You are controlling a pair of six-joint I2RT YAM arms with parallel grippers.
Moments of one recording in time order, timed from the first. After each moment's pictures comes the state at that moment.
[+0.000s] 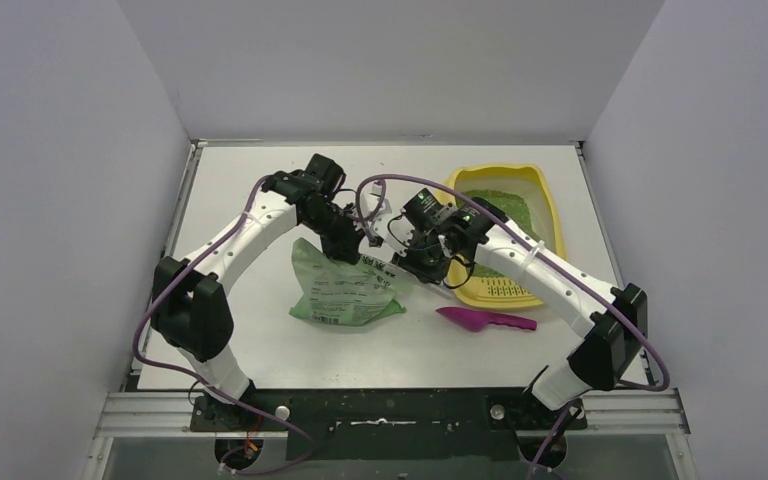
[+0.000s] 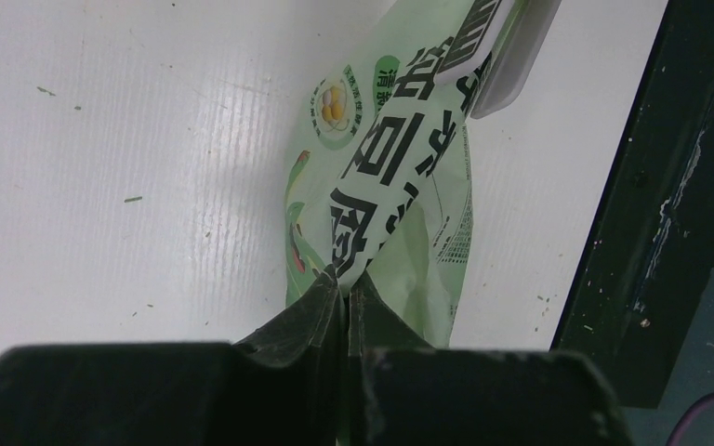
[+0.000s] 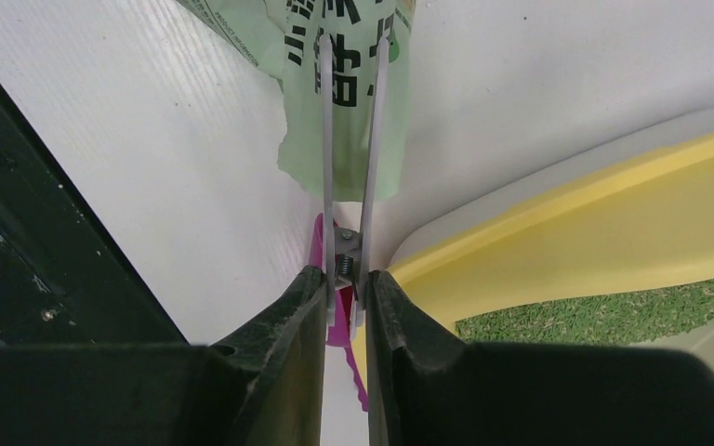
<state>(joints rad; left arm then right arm) -0.51 1.71 1.52 -1.03 0.58 0.65 0.79 1.54 1.48 -1.11 -0.09 -0.46</state>
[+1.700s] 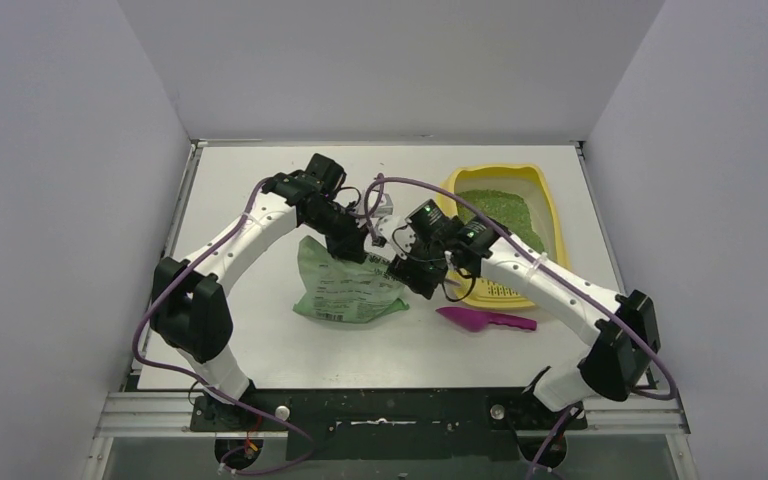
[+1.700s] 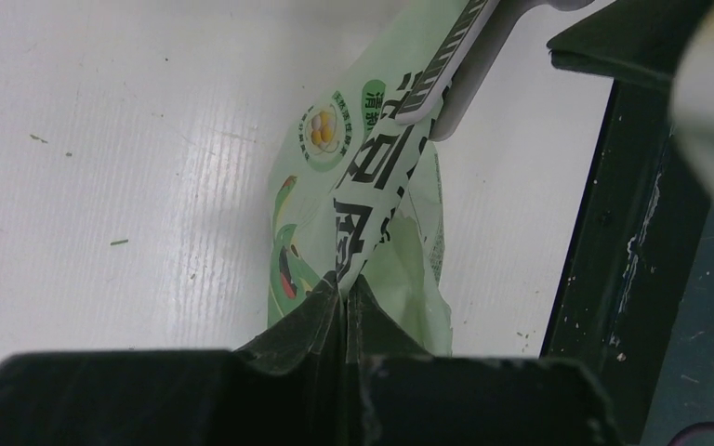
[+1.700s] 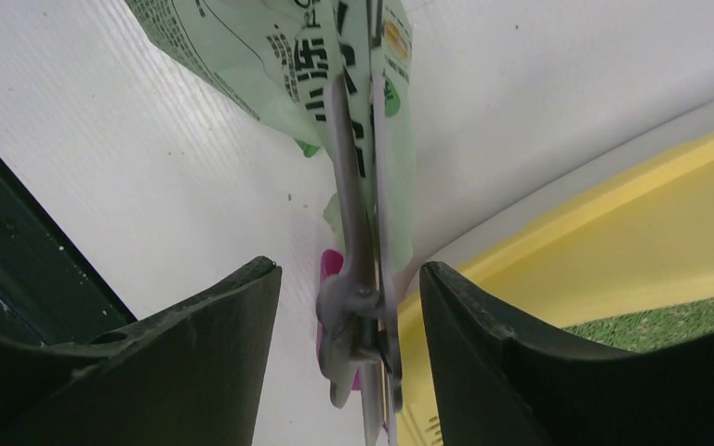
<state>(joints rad) -0.51 1.70 1.50 -0.97 0.64 0.60 0.81 1.50 1.32 -0.88 -0.05 -0.35</state>
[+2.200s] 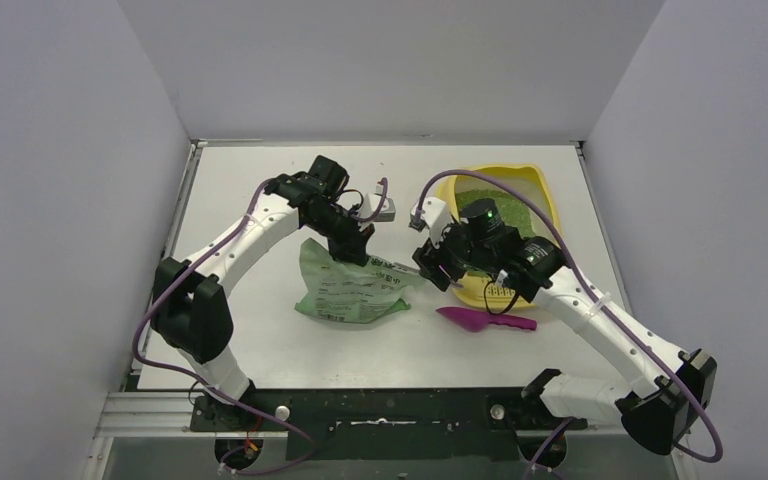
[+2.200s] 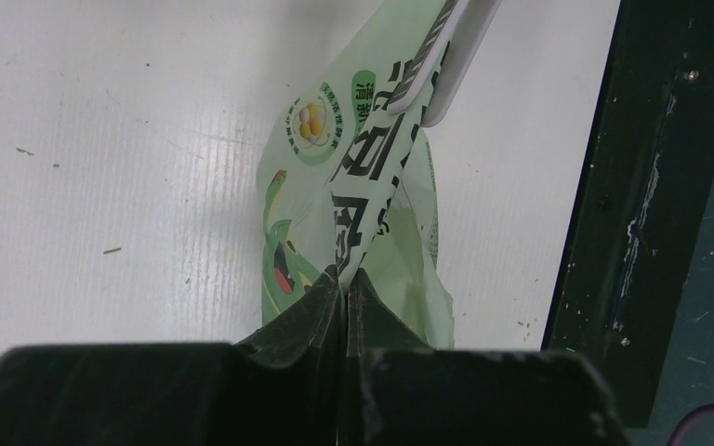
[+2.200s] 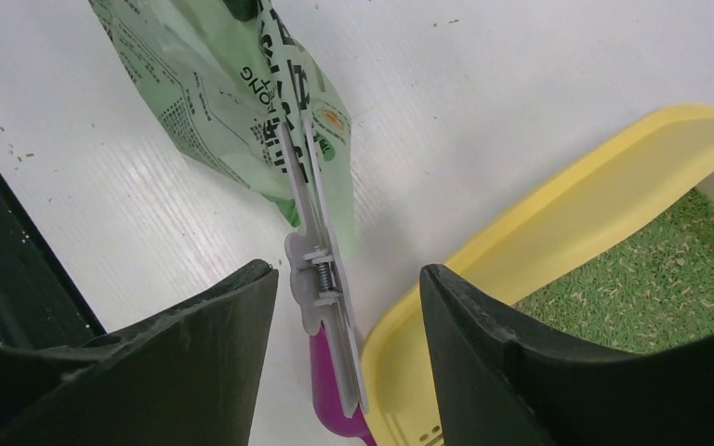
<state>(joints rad) -0.53 1.70 1.49 -0.98 0.66 0.63 0.68 1.16 1.12 -0.66 -0.18 -0.30</state>
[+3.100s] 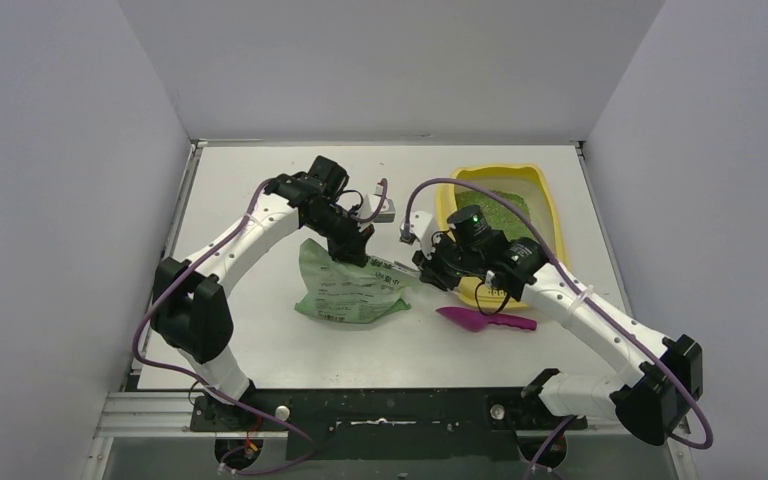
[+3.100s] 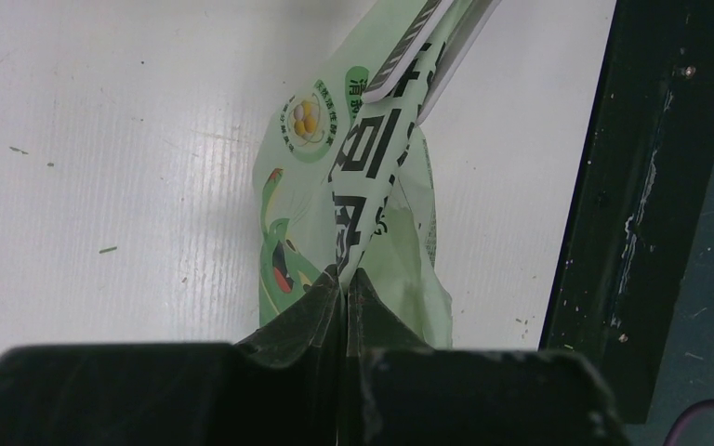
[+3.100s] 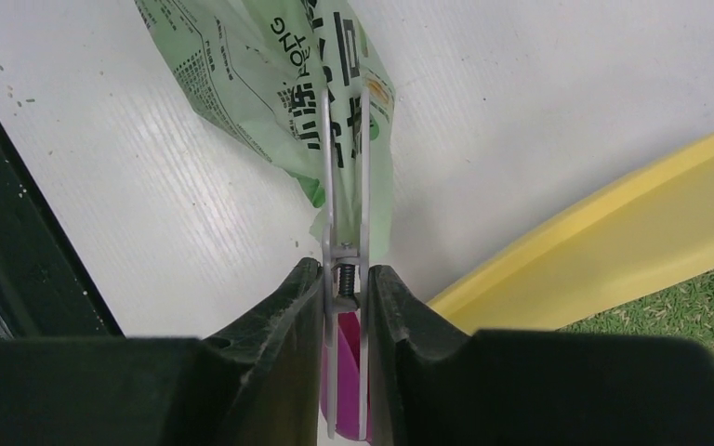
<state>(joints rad) -0.53 1.70 1.49 -0.99 0.66 0.64 0.69 1.21 1.07 -0.66 -0.25 -0.36</state>
